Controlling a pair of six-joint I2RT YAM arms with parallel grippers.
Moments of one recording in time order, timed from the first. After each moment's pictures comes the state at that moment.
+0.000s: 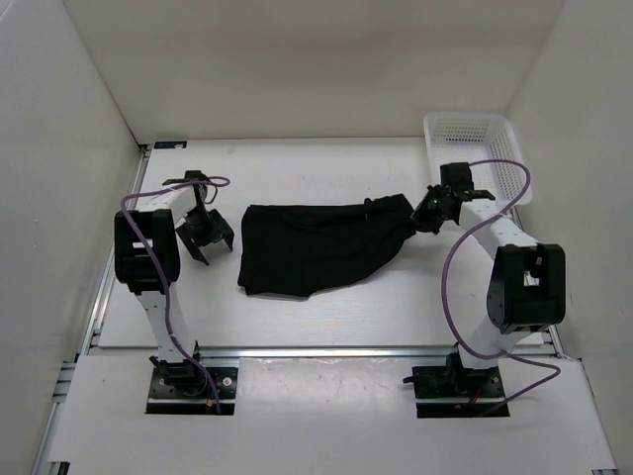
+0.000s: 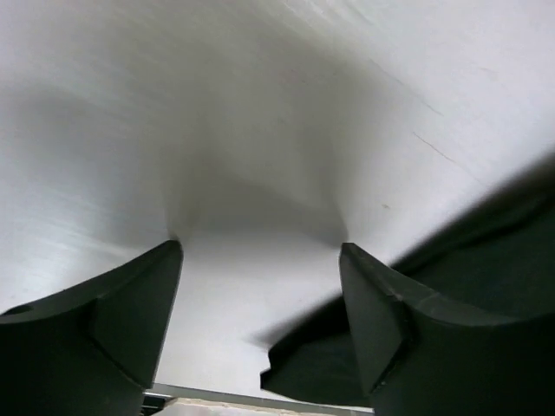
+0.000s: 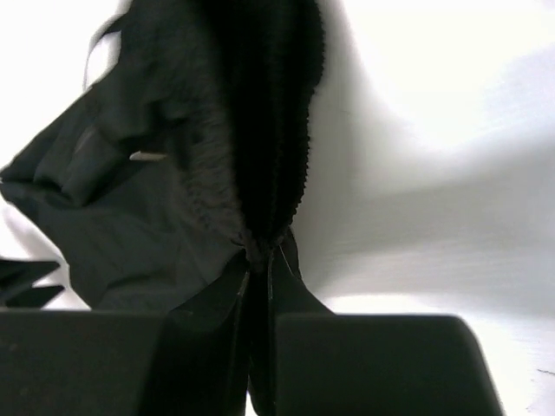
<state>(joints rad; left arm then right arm) 0.02 1.96 1.38 -0.91 0.00 -0.58 0.08 1.63 1.11 -0.48 -0.26 0.69</state>
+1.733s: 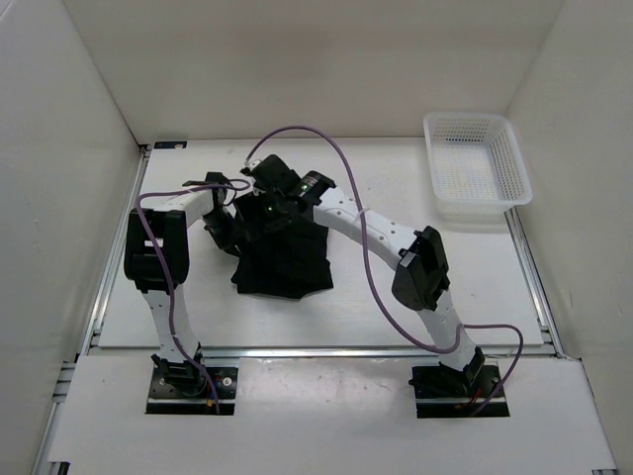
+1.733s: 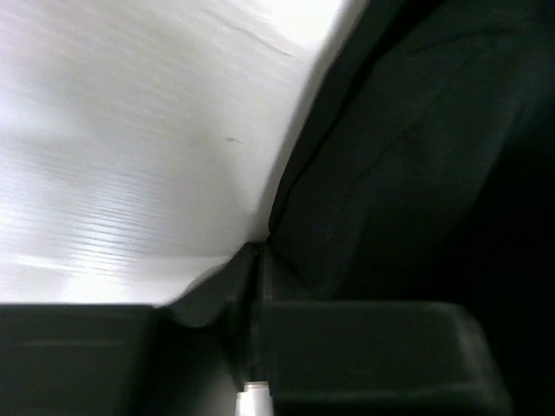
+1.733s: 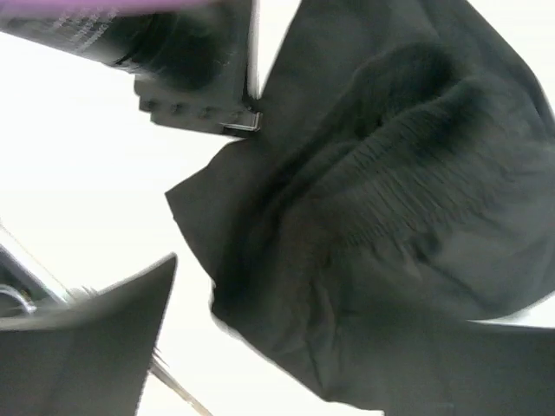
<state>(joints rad) -0.10 1.99 1.35 -0.85 0.14 -0.66 0.95 2.22 2.22 -0.87 -0.06 0.29</state>
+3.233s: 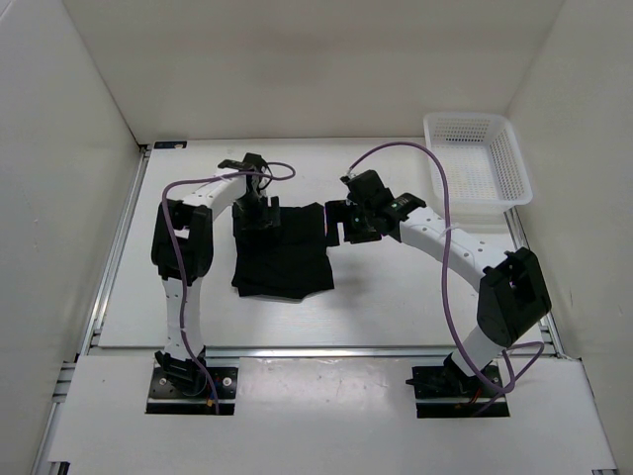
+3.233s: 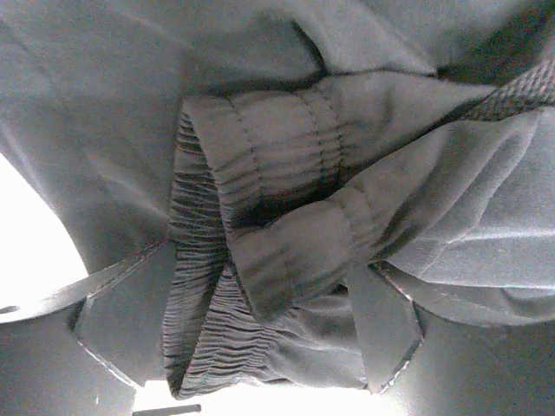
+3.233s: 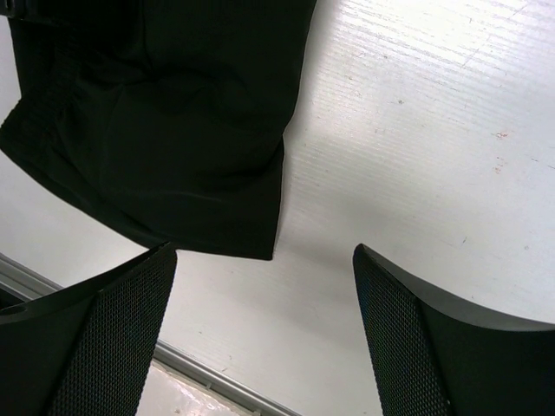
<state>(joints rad) -0.29 2.14 1.69 -1.00 0.11 -0.38 0.67 1.62 1.29 -0.59 -0.08 0.41</state>
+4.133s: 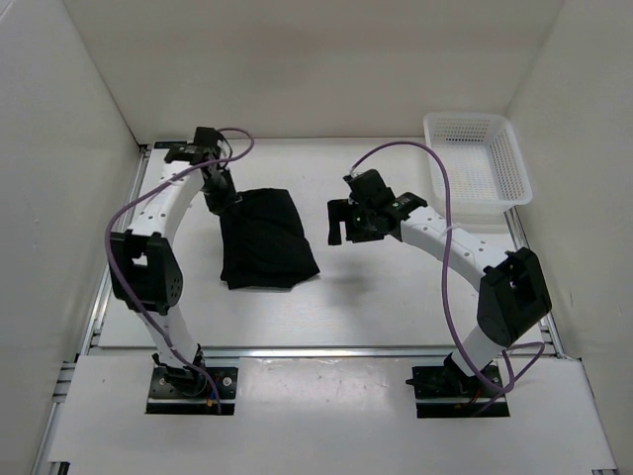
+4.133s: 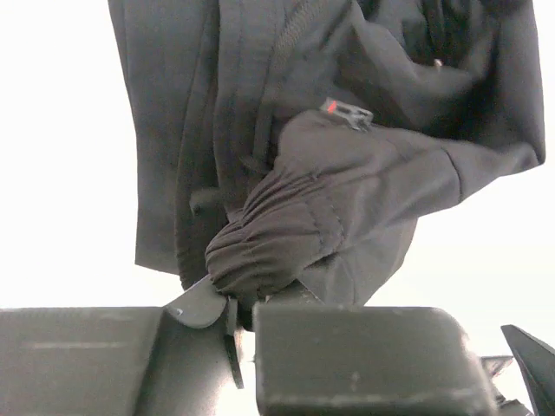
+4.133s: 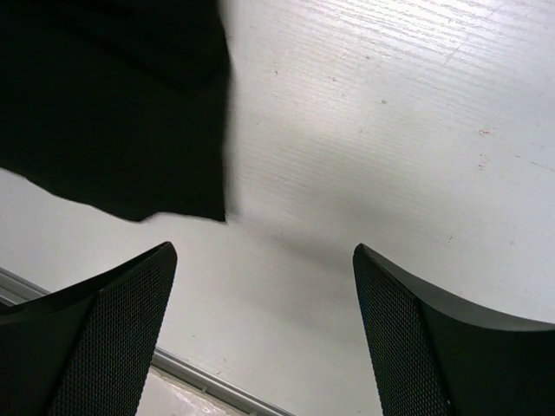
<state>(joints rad) -0.16 1.83 1.67 -1.07 0.10 -0.45 0.67 1.62 1.29 -0.59 -0.06 0.41</state>
